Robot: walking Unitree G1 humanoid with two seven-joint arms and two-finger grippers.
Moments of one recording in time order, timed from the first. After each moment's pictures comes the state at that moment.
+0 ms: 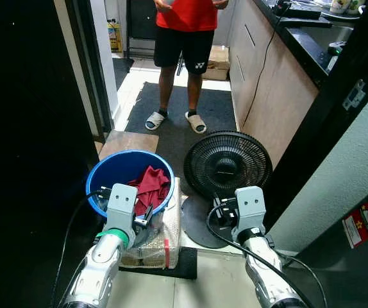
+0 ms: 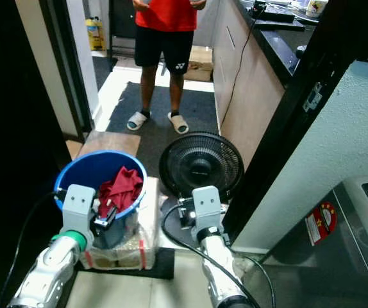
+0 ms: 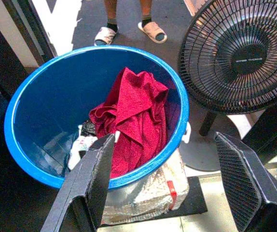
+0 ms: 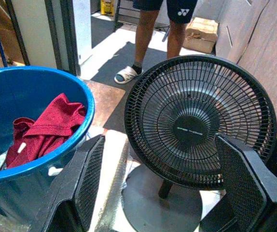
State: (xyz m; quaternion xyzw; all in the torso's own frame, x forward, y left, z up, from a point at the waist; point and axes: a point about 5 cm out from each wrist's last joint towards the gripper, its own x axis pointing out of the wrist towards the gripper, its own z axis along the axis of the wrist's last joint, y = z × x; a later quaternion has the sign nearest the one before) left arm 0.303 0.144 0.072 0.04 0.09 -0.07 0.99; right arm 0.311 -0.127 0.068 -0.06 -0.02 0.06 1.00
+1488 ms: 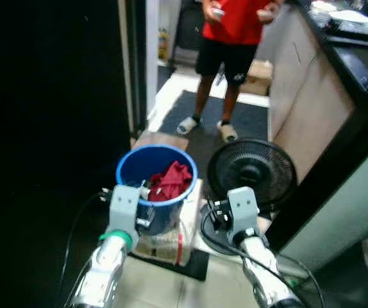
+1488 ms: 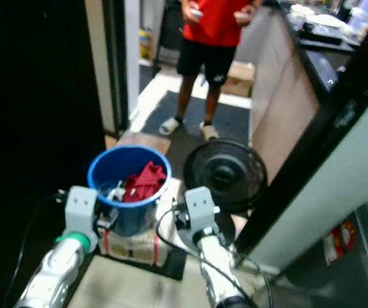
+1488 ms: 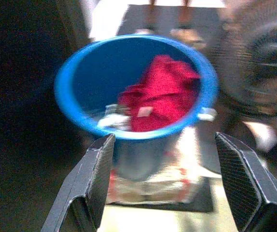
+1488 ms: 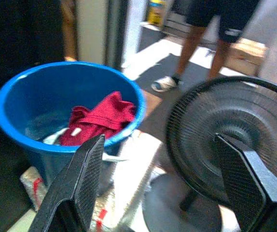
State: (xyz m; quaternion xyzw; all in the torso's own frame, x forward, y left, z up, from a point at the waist) left arm 0.302 0.137 0.067 0.04 0.09 -0.06 0.99; right arm 0.311 -0.119 0.065 -0.07 -0.01 0.09 0.99
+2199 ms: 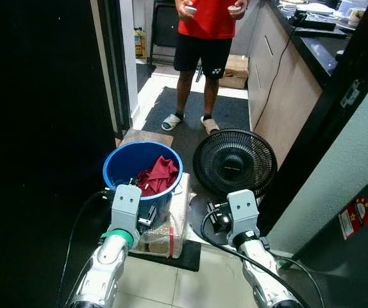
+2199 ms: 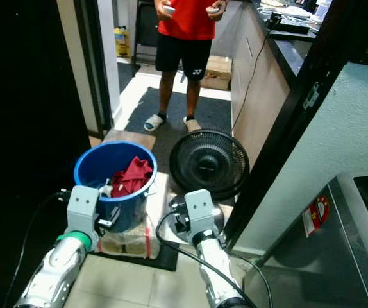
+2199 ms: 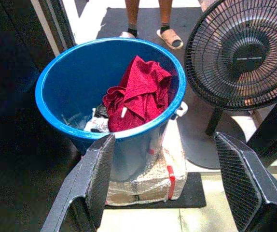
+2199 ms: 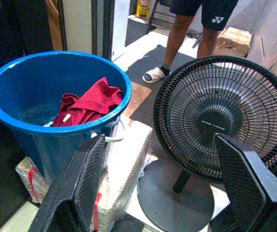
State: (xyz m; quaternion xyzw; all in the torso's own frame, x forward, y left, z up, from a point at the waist) left arm 0.304 0.137 0.069 0.04 0.08 -0.06 0.99; right arm 0.309 -0.120 0.062 -0.08 -0.01 0.09 0.99
